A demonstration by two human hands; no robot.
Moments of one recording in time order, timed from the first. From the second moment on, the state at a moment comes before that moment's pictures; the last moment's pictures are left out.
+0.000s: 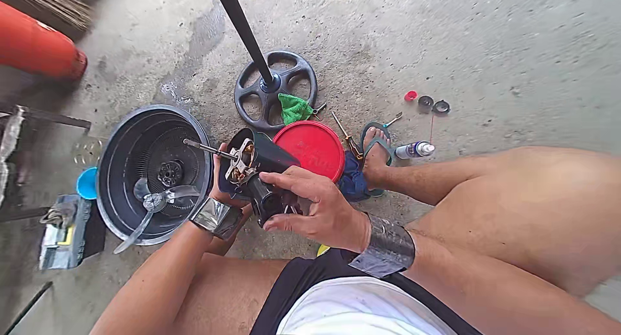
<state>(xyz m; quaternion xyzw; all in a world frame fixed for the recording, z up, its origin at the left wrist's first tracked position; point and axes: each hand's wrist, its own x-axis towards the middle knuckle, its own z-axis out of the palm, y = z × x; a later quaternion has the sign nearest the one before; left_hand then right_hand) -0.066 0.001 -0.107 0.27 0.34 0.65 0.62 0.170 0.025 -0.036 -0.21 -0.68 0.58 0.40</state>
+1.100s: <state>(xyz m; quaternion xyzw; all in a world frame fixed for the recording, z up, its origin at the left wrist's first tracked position) -0.049 0.008 -0.064 0.30 0.58 0.53 0.55 0.217 0.060 -0.086 -0.33 -0.85 0.29 0.30</state>
